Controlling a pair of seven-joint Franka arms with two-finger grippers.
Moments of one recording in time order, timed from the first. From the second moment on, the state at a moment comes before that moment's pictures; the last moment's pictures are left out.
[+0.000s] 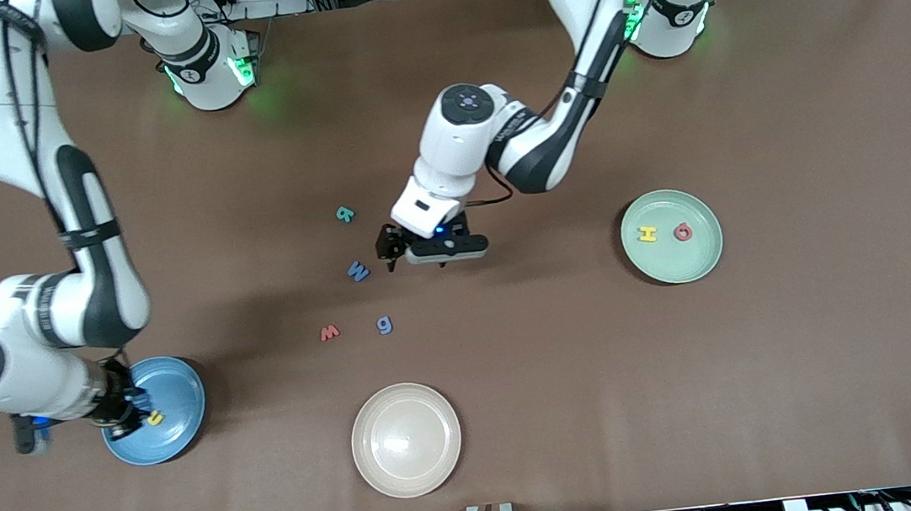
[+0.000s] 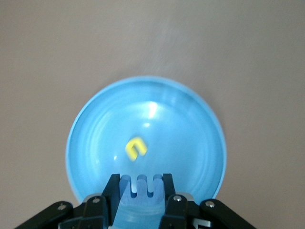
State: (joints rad) left arm -0.87 0.72 0.01 -1.49 0.02 2.69 -1.03; right arm 0.06 0.72 -0.21 -1.44 0.08 2.21 1.12
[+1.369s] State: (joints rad) left arm -1.37 1.04 0.27 -1.25 0.73 2.62 -1.69; right arm 0.05 0.76 -0.20 -1.46 0.10 2.22 1.09
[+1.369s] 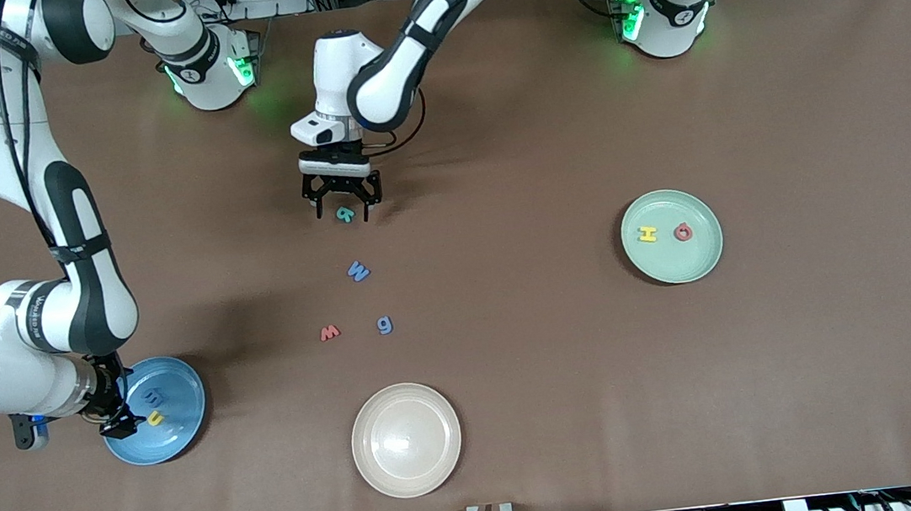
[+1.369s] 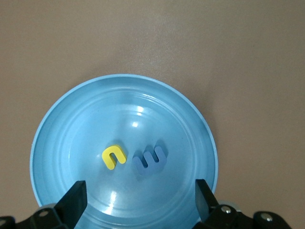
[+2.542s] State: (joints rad) left arm -1.39 1.10 0.24 -1.23 0.76 2.63 -1.60; right arm 0.03 0.76 -0.20 -1.46 0.10 2.22 1.07
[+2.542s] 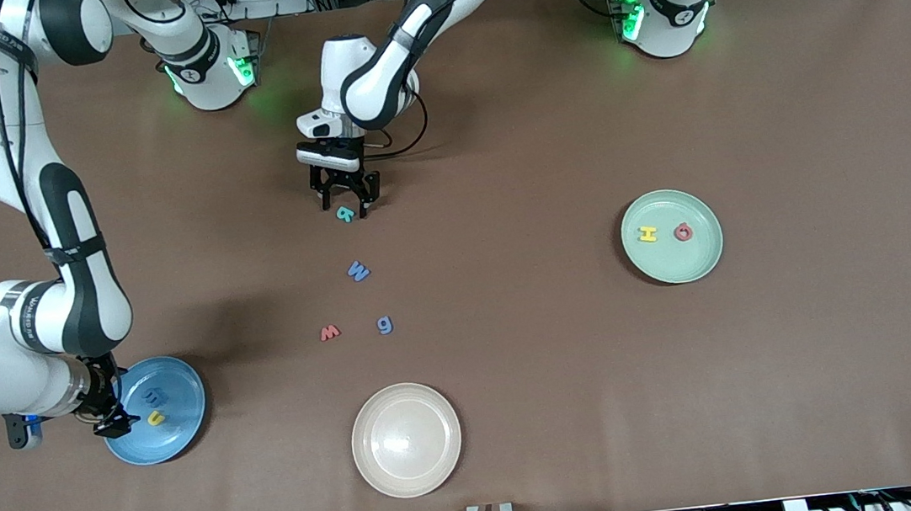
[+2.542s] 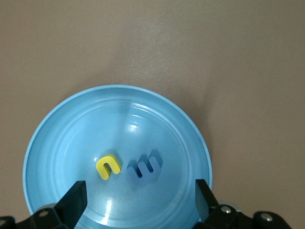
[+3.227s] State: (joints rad) left arm -1.38 1.10 0.24 -1.22 0.75 2.63 -1.60; right arm 0.03 0.76 -0.20 -1.46 0.10 2.22 1.07
